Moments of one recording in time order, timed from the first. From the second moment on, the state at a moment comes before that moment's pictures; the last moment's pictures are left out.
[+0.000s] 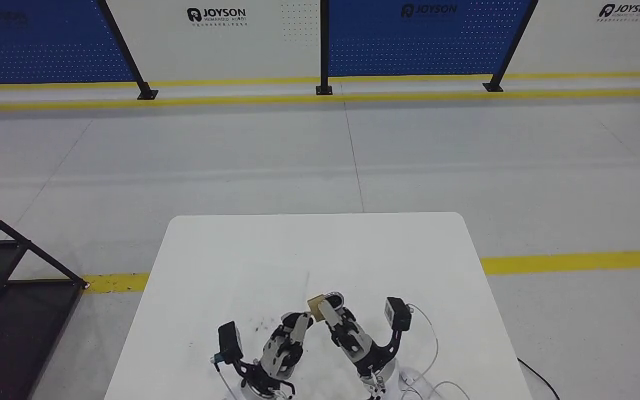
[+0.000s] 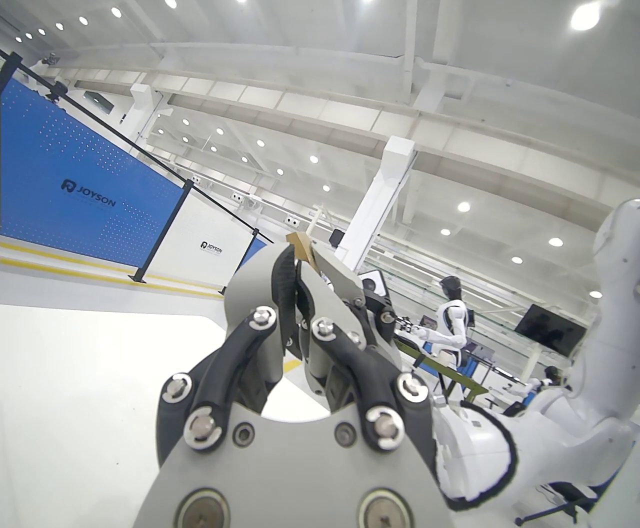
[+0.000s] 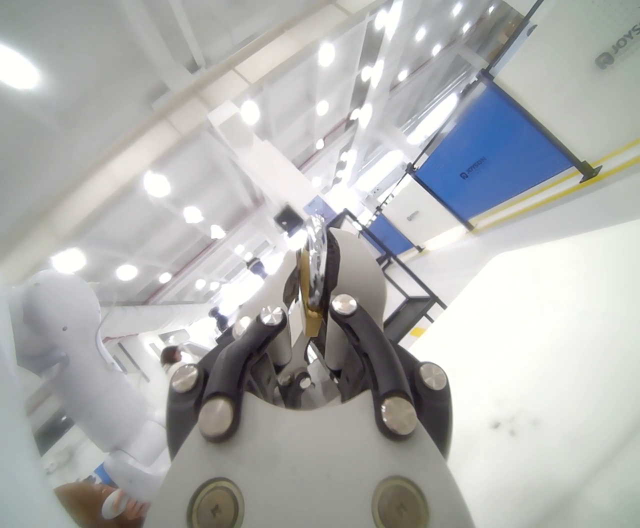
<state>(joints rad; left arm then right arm) 1.84 -1.27 -1.06 -1.50 1.20 -0.72 0.99 -1.70 -1.34 0.94 -1.51 -0.62 -0.91 -0.37</state>
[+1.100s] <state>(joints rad) 1.83 -1.25 -1.05 -1.50 1.44 -0.39 1.10 -1.72 -1.34 0.95 -1.53 -0.60 -0.88 -0.32</state>
